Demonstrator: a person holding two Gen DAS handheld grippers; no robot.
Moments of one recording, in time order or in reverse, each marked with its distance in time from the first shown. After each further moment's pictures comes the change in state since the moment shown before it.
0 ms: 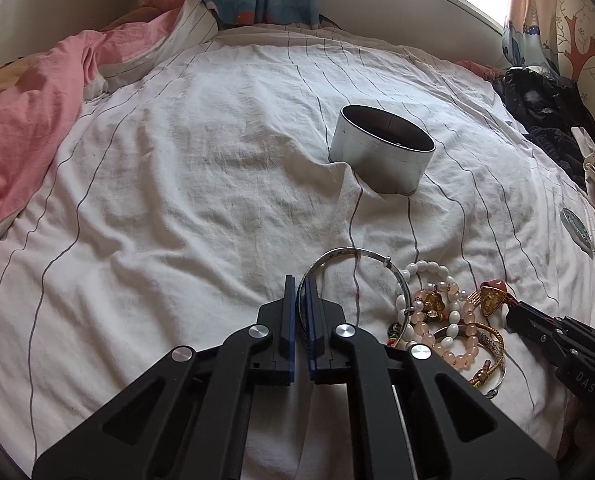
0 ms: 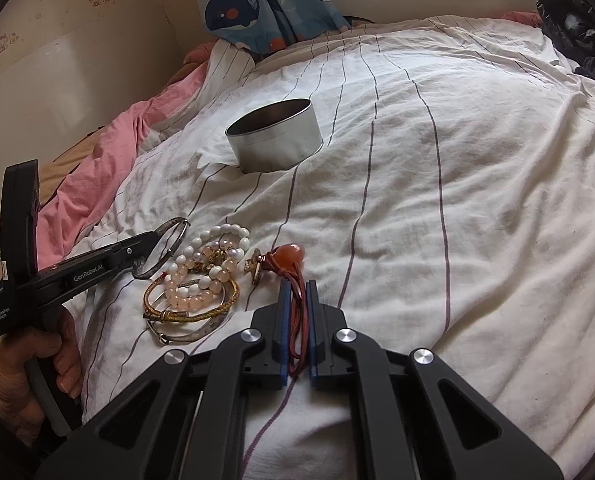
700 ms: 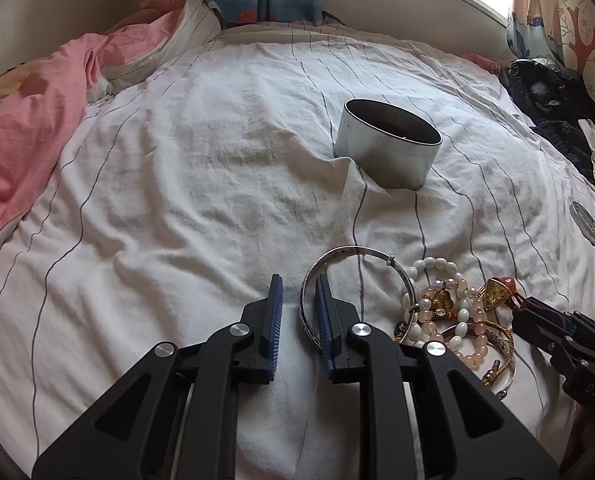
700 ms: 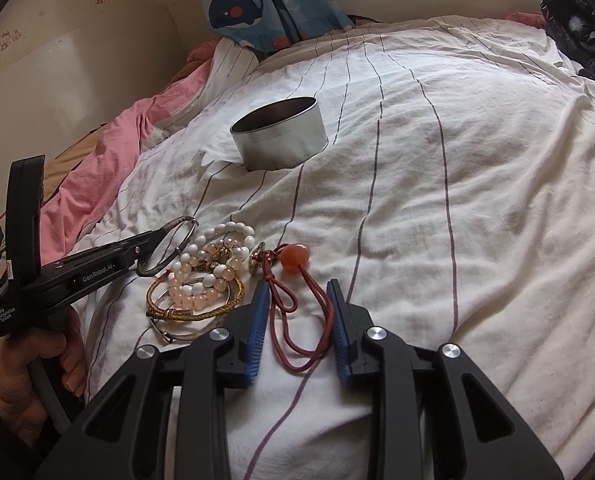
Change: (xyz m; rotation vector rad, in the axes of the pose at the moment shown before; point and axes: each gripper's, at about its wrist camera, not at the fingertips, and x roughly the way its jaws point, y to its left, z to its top) left arm 0.004 -0.003 0.000 0.016 0.011 0.036; right arm 0.002 0.005 0.000 -0.008 0.007 0.004
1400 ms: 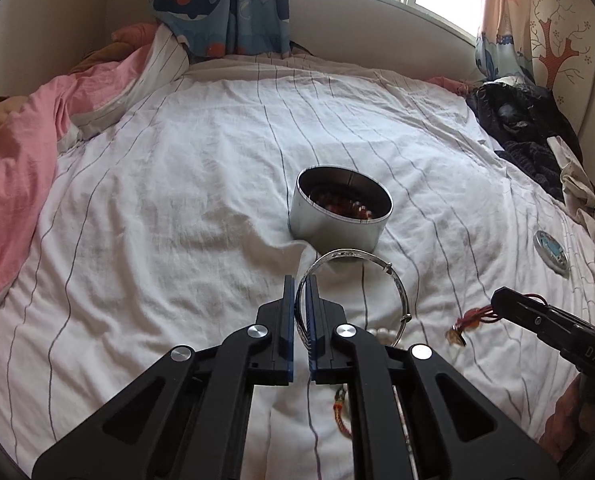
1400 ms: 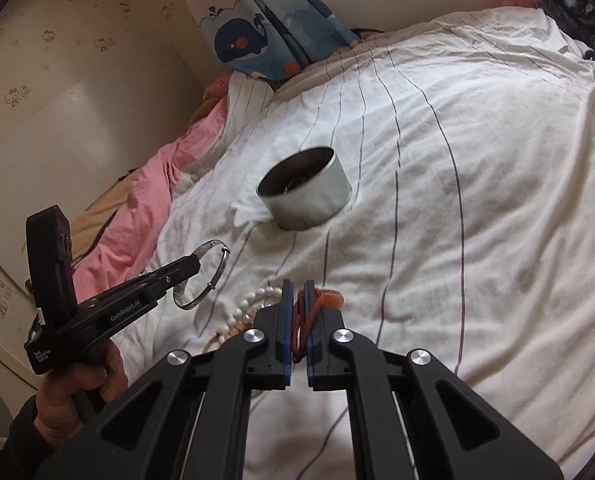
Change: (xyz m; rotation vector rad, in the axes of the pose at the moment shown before) left arm -0.025 -0.019 0.055 0.041 -0.098 -0.110; right arm -0.023 -0.011 0.045 0.103 -0.073 0.161
